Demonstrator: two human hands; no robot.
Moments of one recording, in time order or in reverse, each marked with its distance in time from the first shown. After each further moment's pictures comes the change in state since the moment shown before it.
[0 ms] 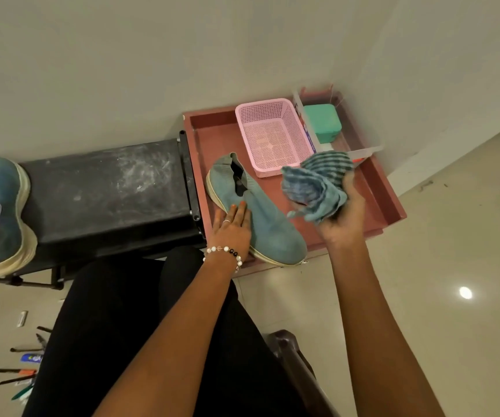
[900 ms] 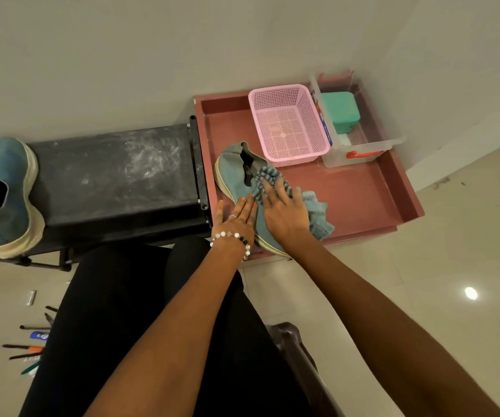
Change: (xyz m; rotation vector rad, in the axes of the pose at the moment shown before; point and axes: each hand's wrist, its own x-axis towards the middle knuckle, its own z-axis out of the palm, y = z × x) left_hand 0.001 -0.007 0.001 0.146 -0.218 -0.037; right_hand 0.039 0.091 0.005 -3.070 -0.167 -0.197
